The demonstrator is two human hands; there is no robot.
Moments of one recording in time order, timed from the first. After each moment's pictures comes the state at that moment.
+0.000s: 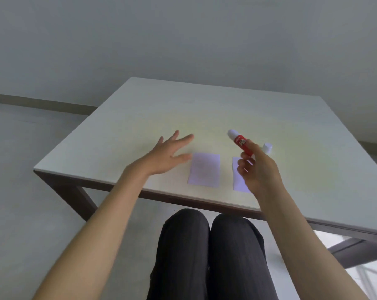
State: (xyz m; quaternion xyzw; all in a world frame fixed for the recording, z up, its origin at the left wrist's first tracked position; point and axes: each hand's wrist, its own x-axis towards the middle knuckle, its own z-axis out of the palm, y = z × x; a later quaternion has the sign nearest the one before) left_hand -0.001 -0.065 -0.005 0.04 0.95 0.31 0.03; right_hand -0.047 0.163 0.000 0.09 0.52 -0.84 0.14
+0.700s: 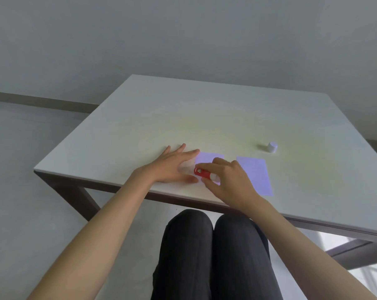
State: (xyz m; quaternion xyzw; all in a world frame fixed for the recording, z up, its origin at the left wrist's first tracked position) left_hand -0.011 -0.070 -0.045 0.04 0.96 0.26 0.10; right_hand -0.024 0.133 -0.028 -0.41 0.88 -0.25 -0.06
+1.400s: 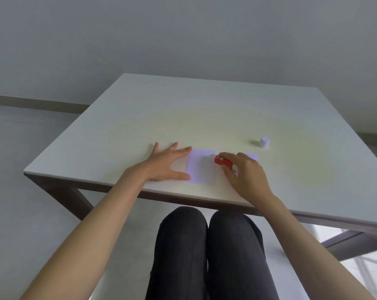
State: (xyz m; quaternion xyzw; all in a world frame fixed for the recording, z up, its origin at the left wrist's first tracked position) left_hand -0.012 -0.072 -0.043 0.05 0.97 0.22 0.11; right_hand -0.042 0.171 -0.035 -0.27 0.92 -0.29 -0.08
